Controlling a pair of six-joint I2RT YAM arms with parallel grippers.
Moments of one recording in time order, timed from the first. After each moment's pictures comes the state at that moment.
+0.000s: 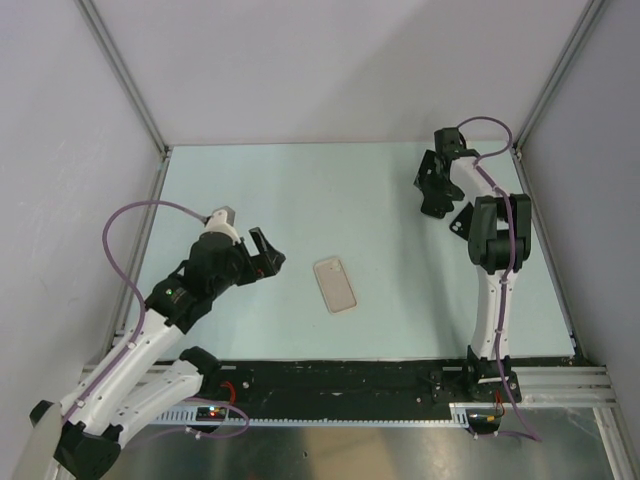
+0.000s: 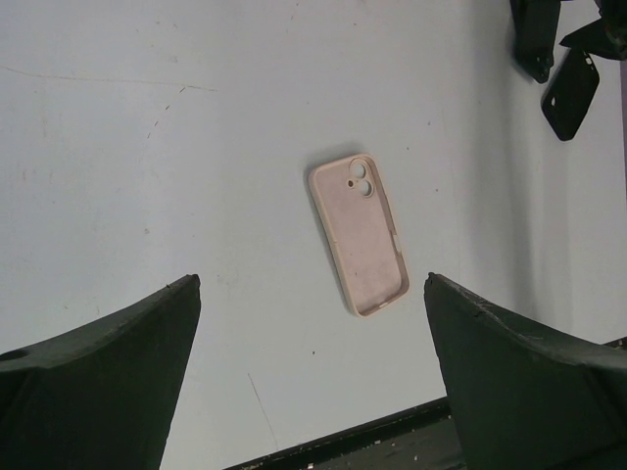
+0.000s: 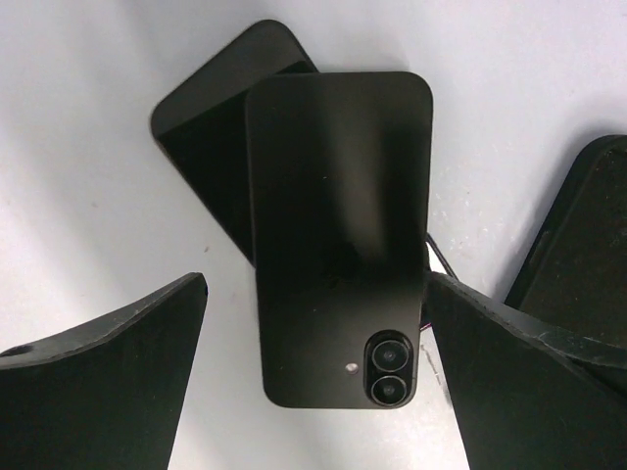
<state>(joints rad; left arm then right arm) -0.53 0.76 0.75 -0.55 -0.12 -0.70 0.09 2.25 1.87 -0.60 0.22 0.43</state>
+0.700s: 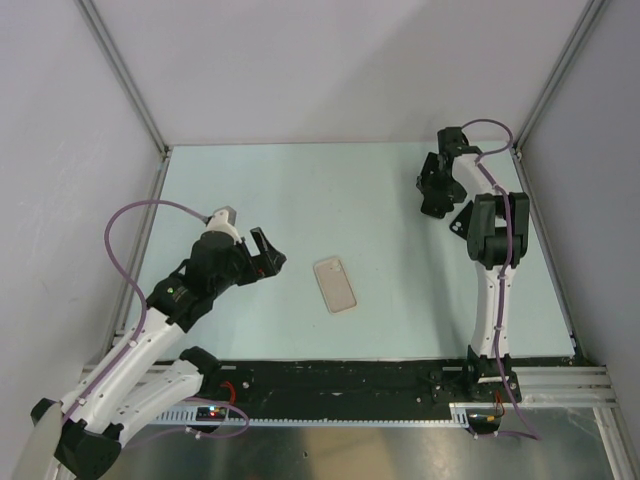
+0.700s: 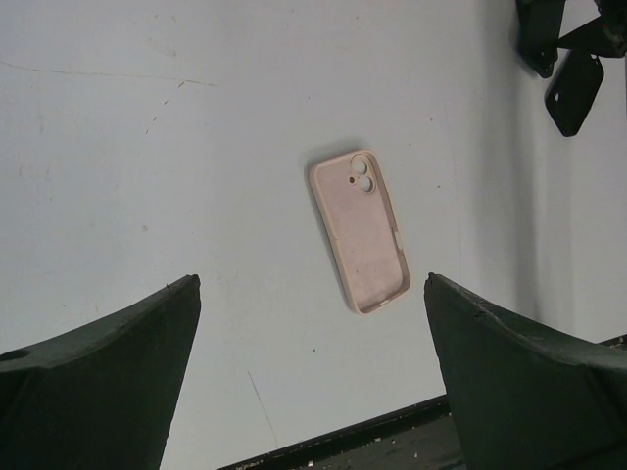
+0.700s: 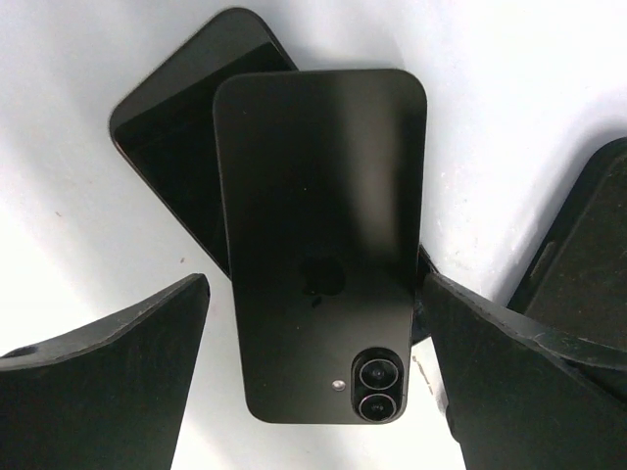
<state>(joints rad) -0.53 0.78 0.75 -0.55 -0.11 -0.70 0.06 2.33 1.98 -0.70 0.18 0.43</state>
